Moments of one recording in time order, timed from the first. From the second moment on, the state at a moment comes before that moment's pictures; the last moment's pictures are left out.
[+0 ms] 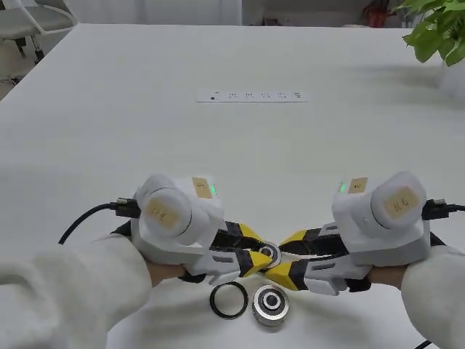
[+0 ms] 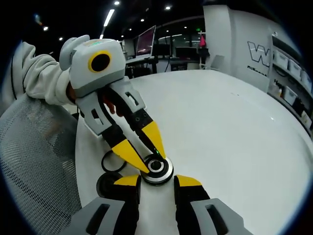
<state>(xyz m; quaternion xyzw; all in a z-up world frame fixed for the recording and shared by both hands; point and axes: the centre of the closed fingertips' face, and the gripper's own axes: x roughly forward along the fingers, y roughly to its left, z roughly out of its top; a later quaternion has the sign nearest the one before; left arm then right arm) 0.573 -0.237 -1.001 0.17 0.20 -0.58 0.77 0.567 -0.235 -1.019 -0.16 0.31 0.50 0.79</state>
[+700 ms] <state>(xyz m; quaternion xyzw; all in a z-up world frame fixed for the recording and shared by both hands) 0.573 -0.238 -1.001 0.17 0.19 -0.58 0.78 0.564 -0.238 -1.017 -0.15 0.32 0.51 0.79</state>
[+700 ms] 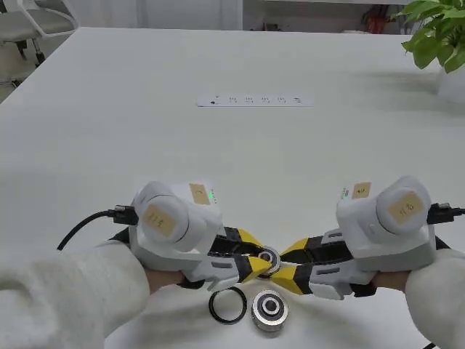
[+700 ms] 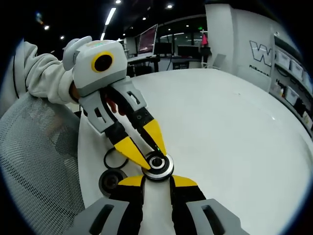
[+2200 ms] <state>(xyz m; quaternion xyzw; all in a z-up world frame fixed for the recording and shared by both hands) 0.571 -0.239 -1.001 0.17 0.19 -0.58 0.77 0.564 -0.235 -1.015 -0.16 0.30 0.52 0.78</state>
